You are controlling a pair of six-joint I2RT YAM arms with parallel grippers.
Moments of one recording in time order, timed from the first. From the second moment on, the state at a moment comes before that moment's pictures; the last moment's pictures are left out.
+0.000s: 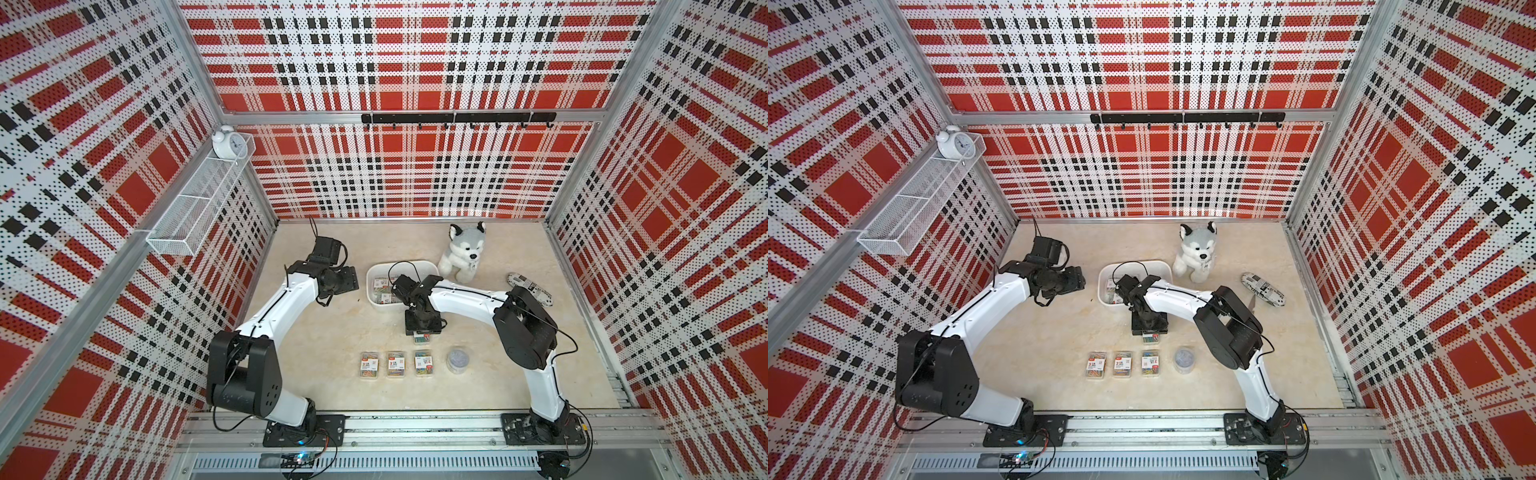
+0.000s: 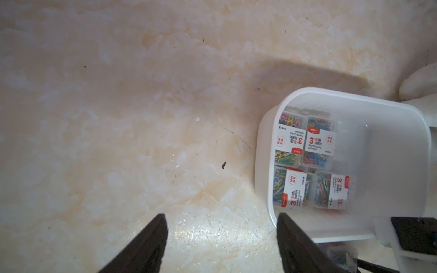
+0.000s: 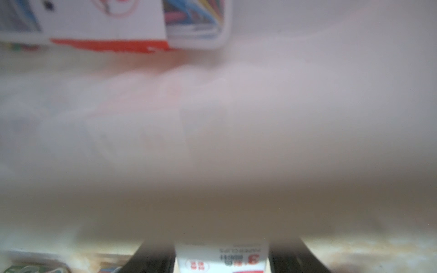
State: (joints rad) left arm -0.19 1.50 1.14 -0.69 0.03 -0.42; right arm 0.86 2.07 1.52 -0.94 0.03 0.82
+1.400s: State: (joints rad) left arm -0.19 1.50 1.14 -0.69 0.03 -0.42; right arm 0.85 2.08 1.54 -0.94 0.05 0.81
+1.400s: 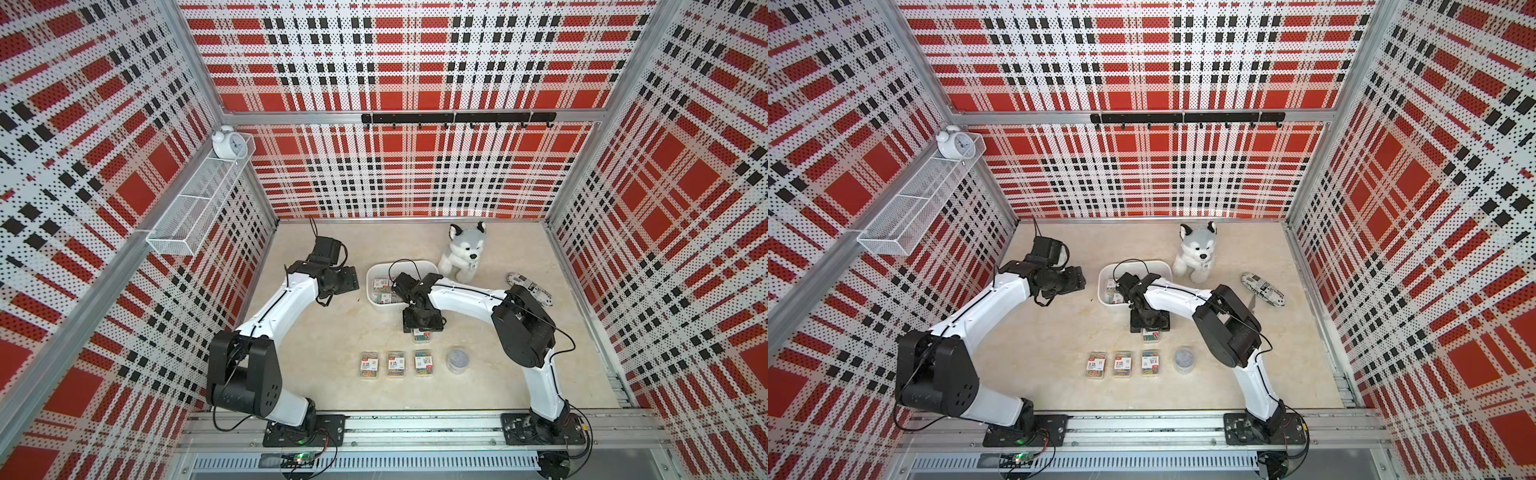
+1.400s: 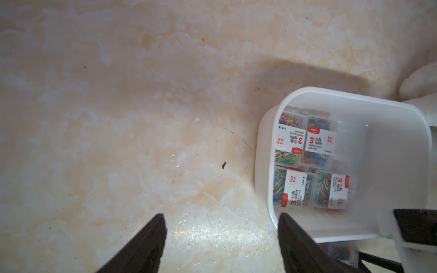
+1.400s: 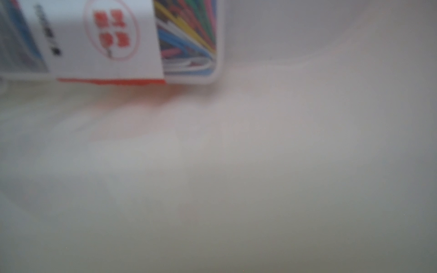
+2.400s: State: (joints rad) left arm -0.21 1.53 1.23 -0.70 0.03 -0.48; right arm 0.82 1.84 1.72 -1.10 0.09 0.68
